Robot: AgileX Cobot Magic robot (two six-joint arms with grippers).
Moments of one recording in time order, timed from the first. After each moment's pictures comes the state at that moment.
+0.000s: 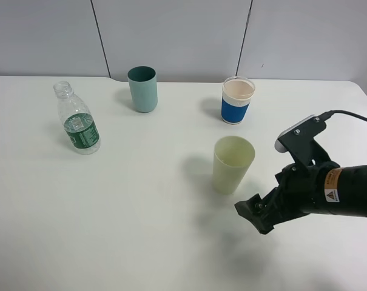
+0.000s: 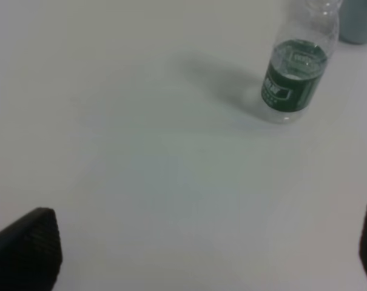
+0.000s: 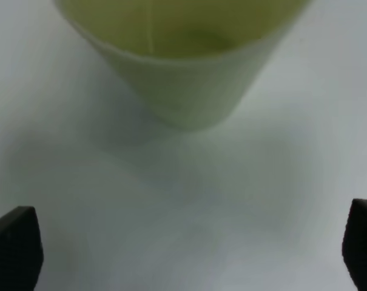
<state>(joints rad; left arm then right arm) -0.01 -0.01 -0.50 0.02 1.06 -0.07 0.63 1.32 -0.28 -0.13 -0.04 0.14</state>
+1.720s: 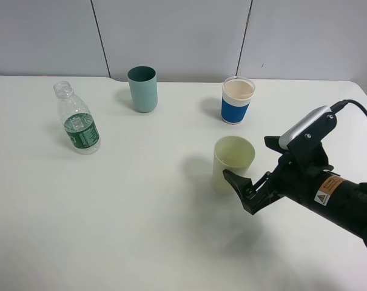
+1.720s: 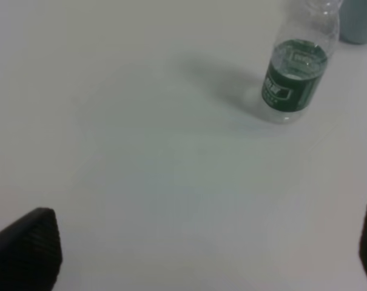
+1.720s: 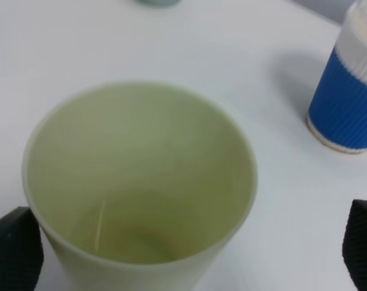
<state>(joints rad) -0.01 -0.01 -0.50 0.02 1.06 -0.07 0.62 1.65 -0.10 0.09 -1.11 -0.26</state>
